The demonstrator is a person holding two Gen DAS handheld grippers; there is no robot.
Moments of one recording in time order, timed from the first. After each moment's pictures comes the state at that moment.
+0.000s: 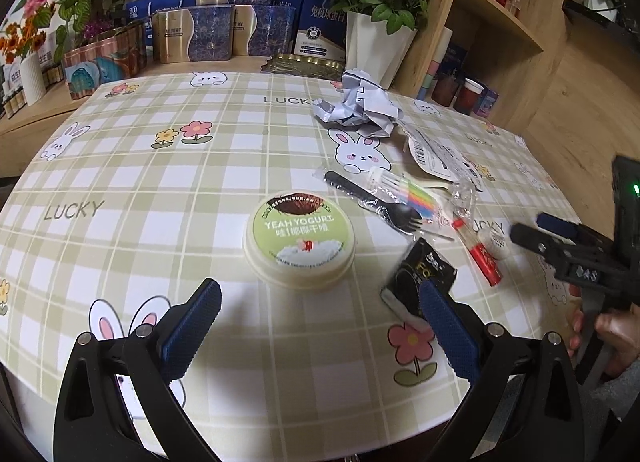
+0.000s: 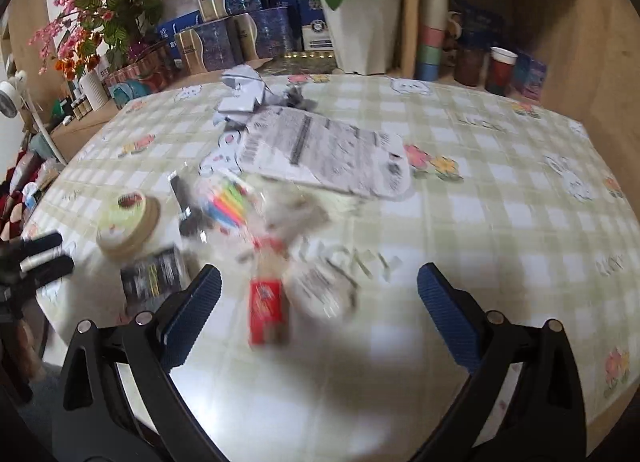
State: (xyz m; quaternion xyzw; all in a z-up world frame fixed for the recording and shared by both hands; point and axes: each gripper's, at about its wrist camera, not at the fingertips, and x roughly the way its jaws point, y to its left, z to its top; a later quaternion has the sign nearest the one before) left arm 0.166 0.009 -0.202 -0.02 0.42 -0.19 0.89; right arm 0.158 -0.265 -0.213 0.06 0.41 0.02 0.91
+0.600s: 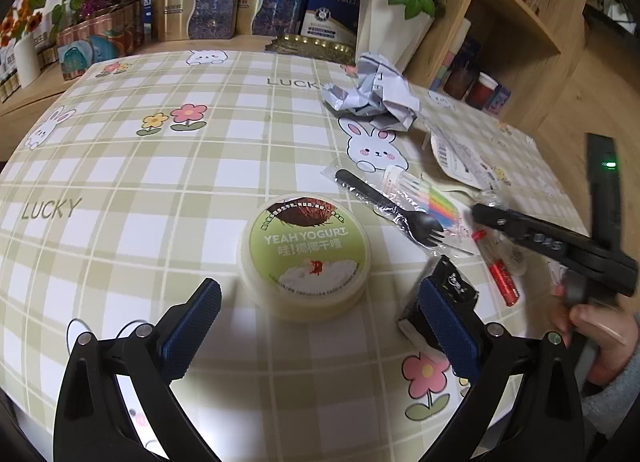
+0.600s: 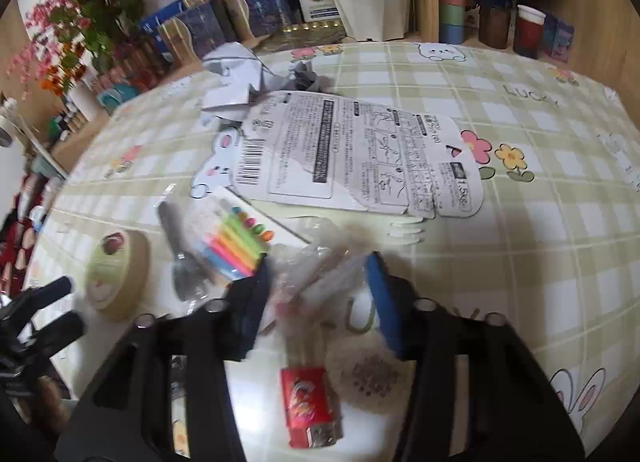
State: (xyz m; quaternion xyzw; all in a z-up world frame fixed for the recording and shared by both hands) left arm 0.204 0.002 -0.220 -0.02 0.45 -0.19 0.87; right arm 0.209 -0.257 -0.238 0.12 0.45 0.03 0.89
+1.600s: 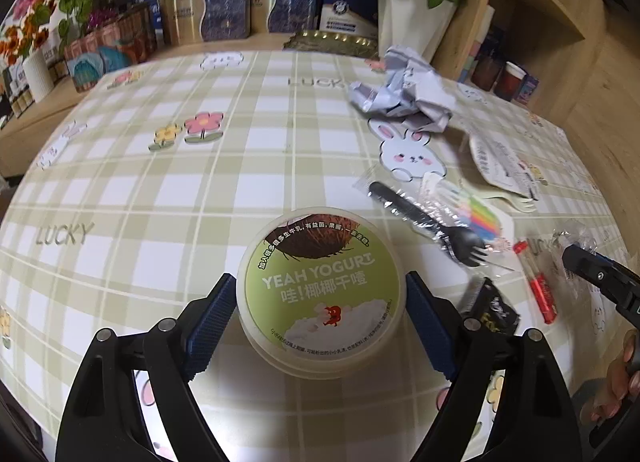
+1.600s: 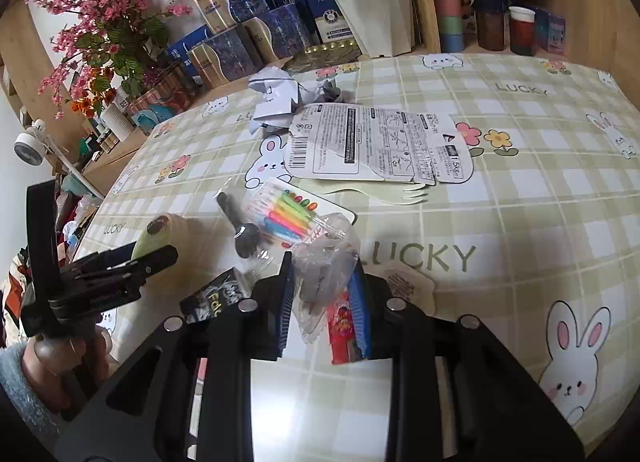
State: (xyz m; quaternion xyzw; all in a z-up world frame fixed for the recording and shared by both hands) left arm 0.226 -0.002 -0.222 0.01 0.45 -0.14 0.88; right arm 0.152 -0.253 -0.214 0.15 0.41 0.06 0.90
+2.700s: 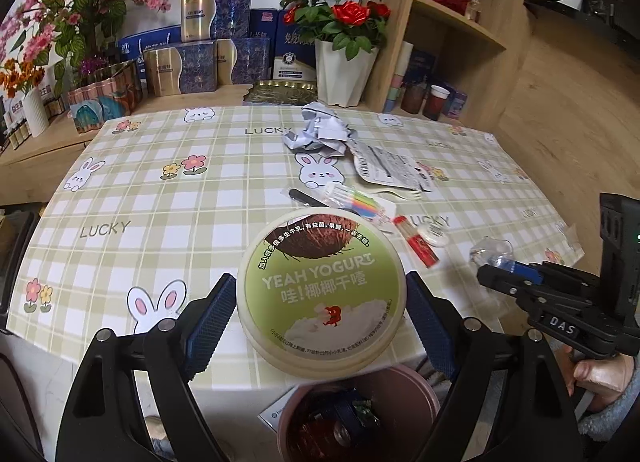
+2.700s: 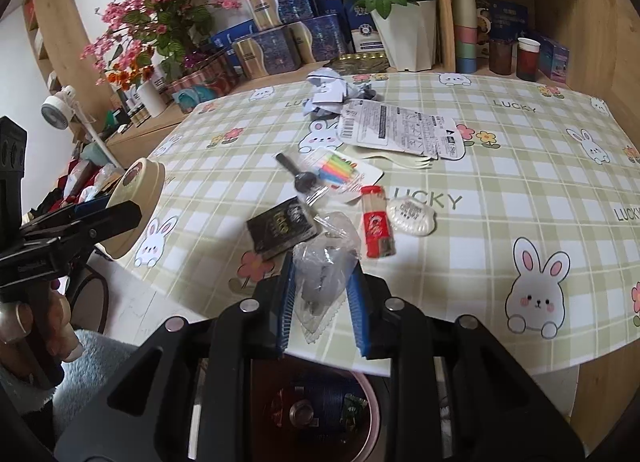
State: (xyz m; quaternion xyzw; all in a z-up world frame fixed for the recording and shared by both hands) left arm 0.090 0.000 -0.128 0.01 0.39 -0.21 0.90; right arm 0.044 -0.228 -0.173 0.10 0.40 0.10 0.90
